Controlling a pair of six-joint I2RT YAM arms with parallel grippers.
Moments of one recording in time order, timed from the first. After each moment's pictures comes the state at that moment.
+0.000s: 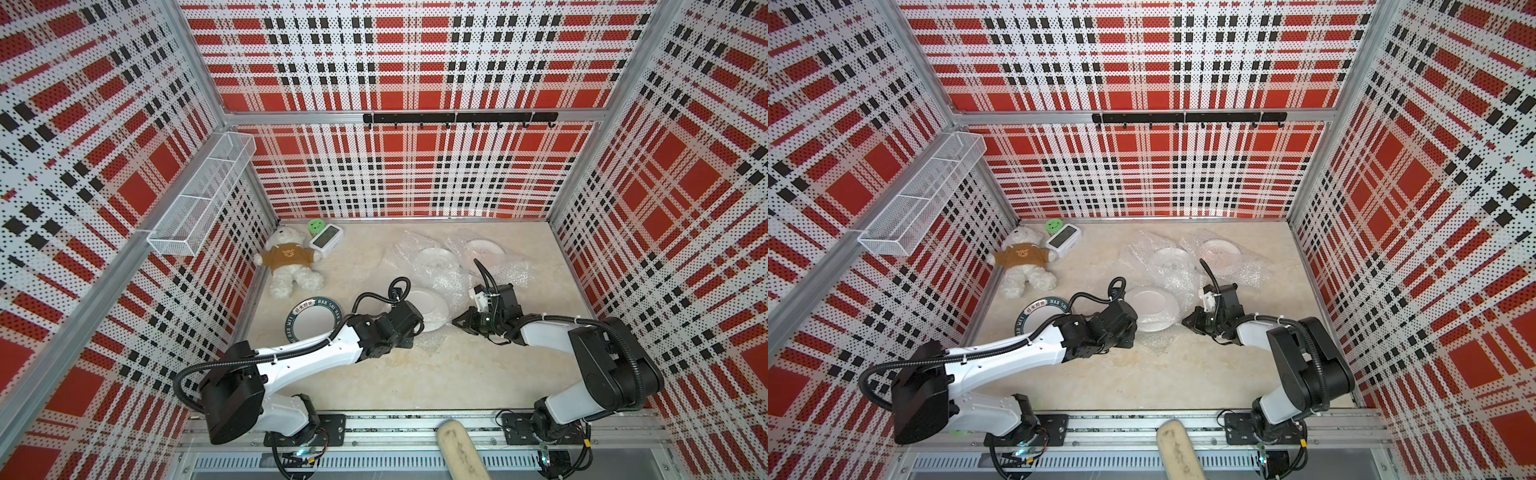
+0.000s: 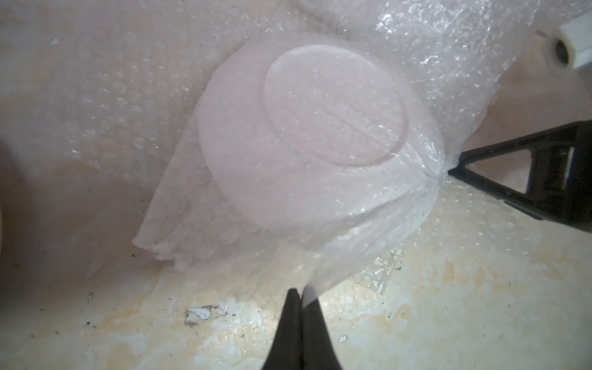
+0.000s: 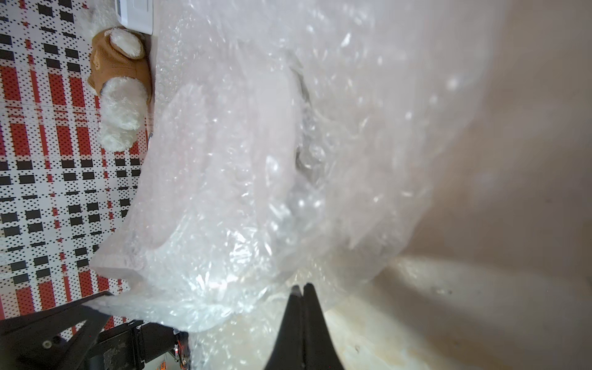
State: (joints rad) left arm -0.96 1.36 0.88 -0.56 -0.32 -0.78; right arm 0.31 1.54 0.53 0.13 -0.56 0.66
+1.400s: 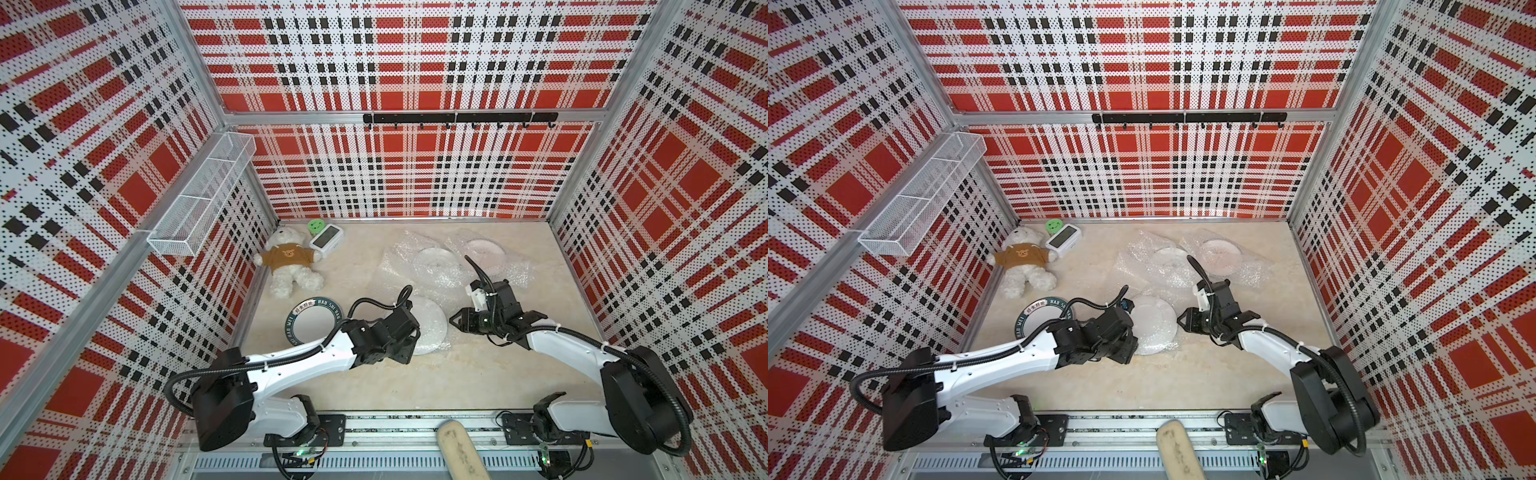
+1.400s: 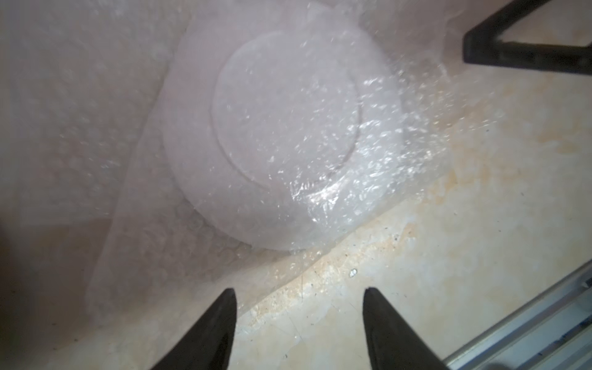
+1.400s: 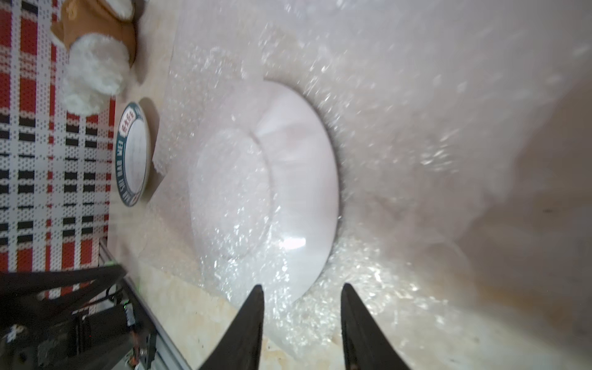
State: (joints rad) left arm -0.97 1.33 0.82 -0.56 -0.14 -0.54; right arm 0.46 1.34 0.61 -0.14 -0.40 0.56
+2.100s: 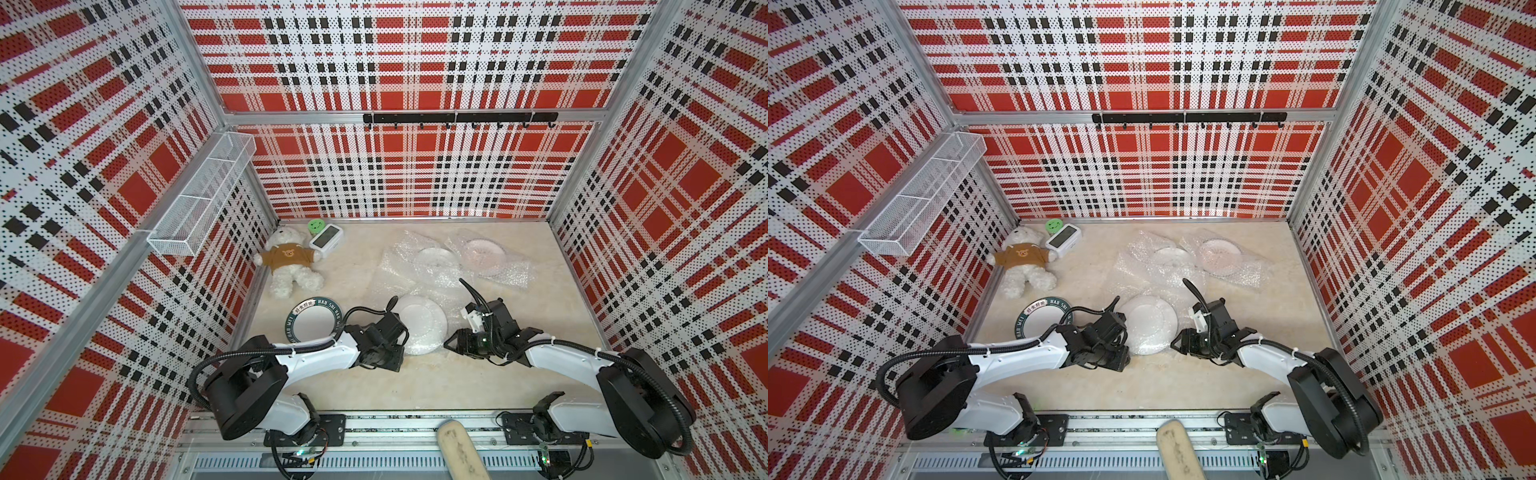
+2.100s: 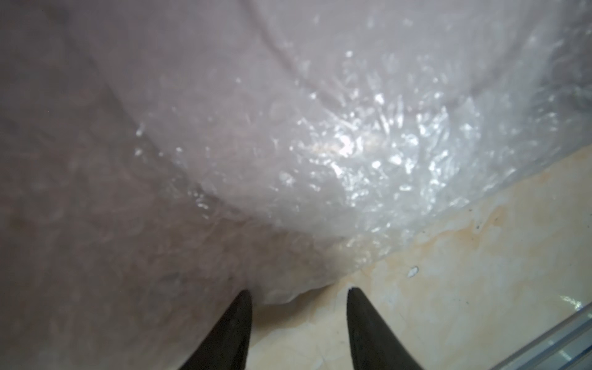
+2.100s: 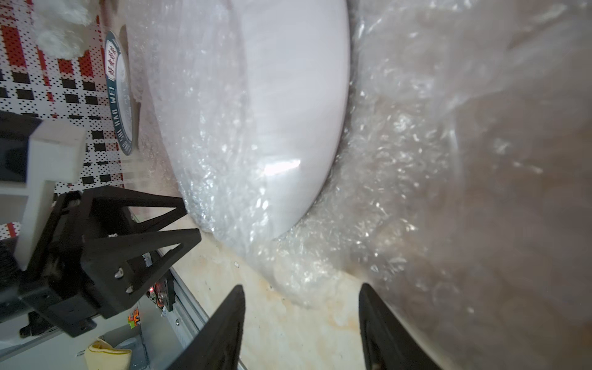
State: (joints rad) left arm -0.88 1.43 0.66 -0.41 0.05 -0.60; right arm 0.53 1.28 0.44 -0.09 -0.49 0.68
